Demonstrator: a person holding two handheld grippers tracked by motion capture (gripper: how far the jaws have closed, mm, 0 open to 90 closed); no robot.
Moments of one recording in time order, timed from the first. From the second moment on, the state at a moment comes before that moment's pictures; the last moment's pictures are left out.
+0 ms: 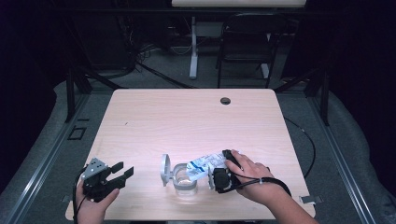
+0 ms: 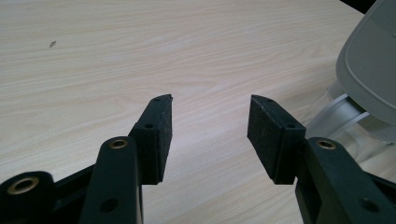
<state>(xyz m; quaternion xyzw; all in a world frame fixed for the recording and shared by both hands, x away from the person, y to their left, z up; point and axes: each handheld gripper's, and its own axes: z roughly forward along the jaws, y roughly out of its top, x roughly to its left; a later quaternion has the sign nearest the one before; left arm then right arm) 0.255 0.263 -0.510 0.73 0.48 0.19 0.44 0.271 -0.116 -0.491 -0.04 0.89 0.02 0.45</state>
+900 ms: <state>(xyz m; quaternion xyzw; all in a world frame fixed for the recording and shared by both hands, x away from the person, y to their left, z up) 0.255 0.264 -0.509 0.73 0.48 0.19 0.45 0.271 -0.111 -0.489 -0.05 0.89 0.02 0.45</state>
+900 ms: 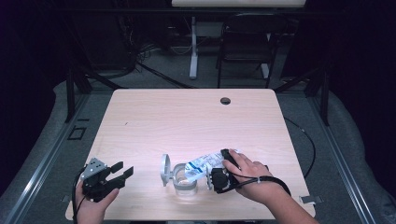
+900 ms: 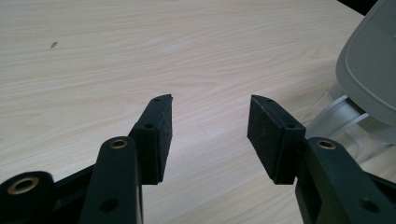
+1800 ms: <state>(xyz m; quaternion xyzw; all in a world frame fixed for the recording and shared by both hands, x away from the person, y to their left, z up) 0.254 0.264 -0.509 0.73 0.48 0.19 0.45 0.269 -0.105 -0.483 -0.07 0.88 0.00 0.46</state>
